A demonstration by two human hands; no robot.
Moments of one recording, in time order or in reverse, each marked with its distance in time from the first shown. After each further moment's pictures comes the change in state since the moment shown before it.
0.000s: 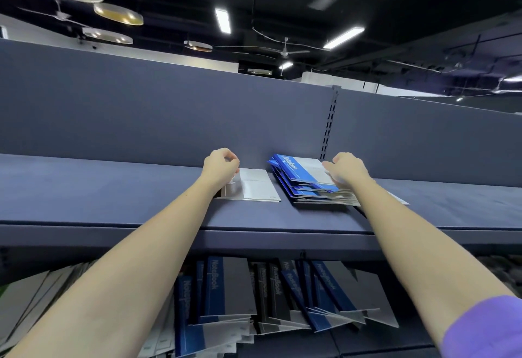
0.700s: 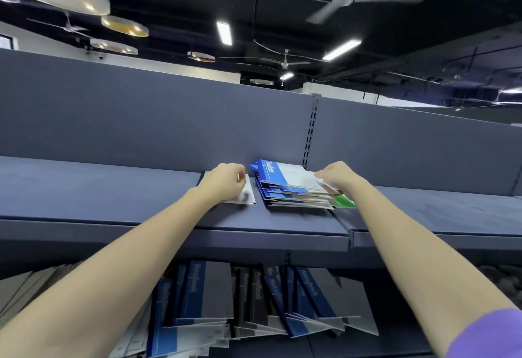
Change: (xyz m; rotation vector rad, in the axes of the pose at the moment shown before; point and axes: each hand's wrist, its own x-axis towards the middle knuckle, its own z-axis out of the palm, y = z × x) left_hand -0.033 0.032 0.041 0.653 -0.171 0.267; right_hand -0.001 0.038 -0.024 0.282 -0.163 -0.001
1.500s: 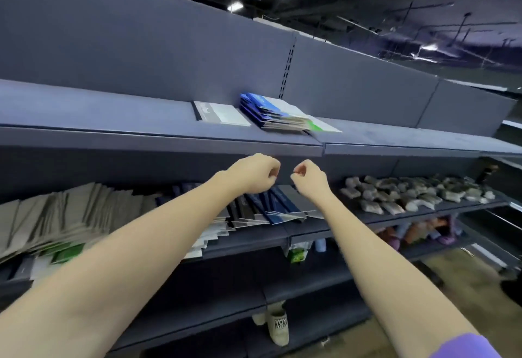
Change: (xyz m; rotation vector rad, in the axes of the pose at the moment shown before) left_hand -0.175 0.048 0.012 -0.092 -0.306 0.453; right_hand -0.232 0.031 0.099 -0.040 0.173 0.058
